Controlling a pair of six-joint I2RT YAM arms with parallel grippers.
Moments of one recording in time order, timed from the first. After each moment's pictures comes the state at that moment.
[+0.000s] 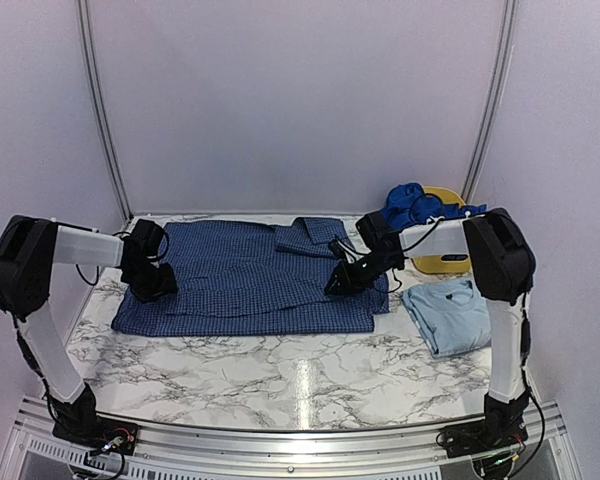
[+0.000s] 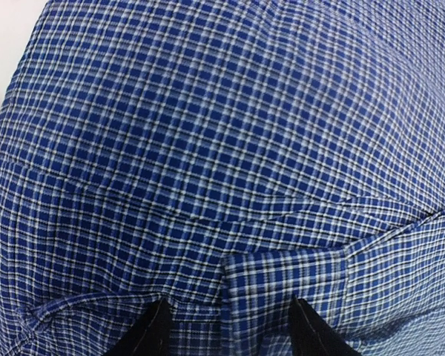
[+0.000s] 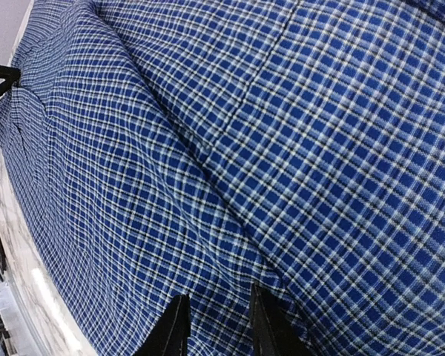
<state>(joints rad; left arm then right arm) -0.22 1.81 1.04 -0.40 -0.05 -0.56 0.47 2.17 1.50 -0.42 -0.55 0.18</state>
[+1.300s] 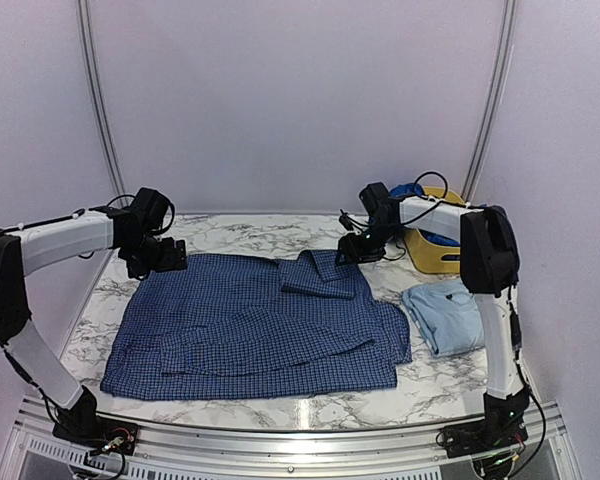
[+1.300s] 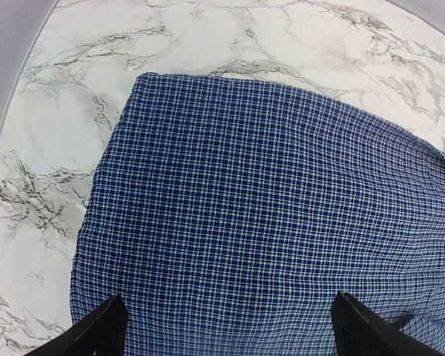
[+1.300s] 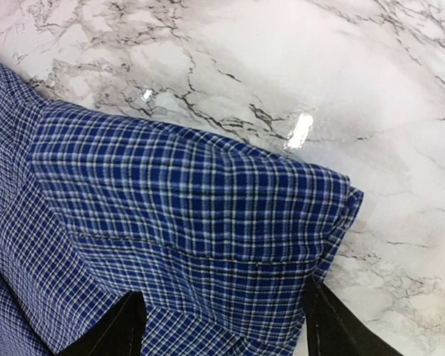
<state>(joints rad) -0.34 1.59 1.16 -0.62 -0.20 -0.48 0.39 2.30 1.91 -0.73 -0.30 0.05</state>
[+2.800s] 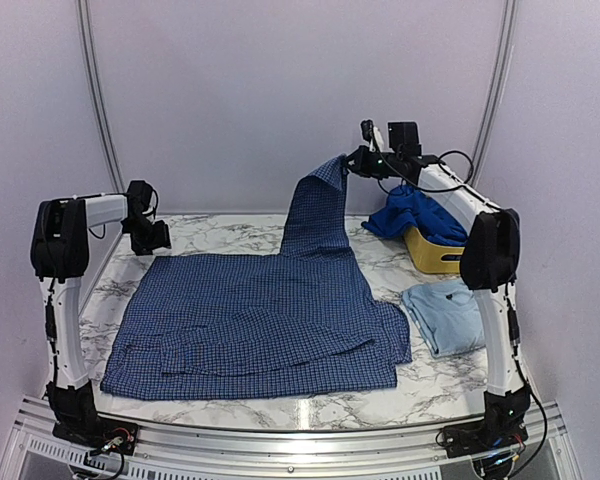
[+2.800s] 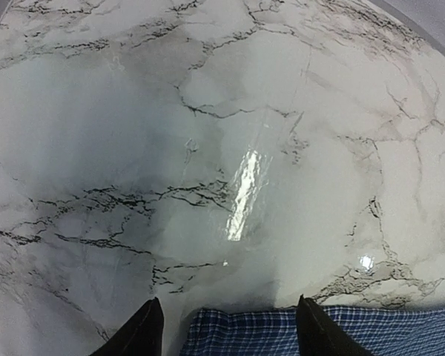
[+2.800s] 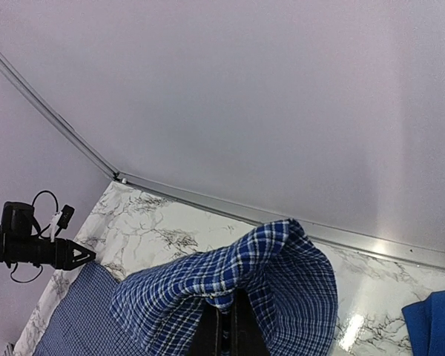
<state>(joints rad) -0.01 2.25 1.77 -0.61 0.05 -0.30 0.29 2.39 2.39 -0.34 -0.47 0.37</state>
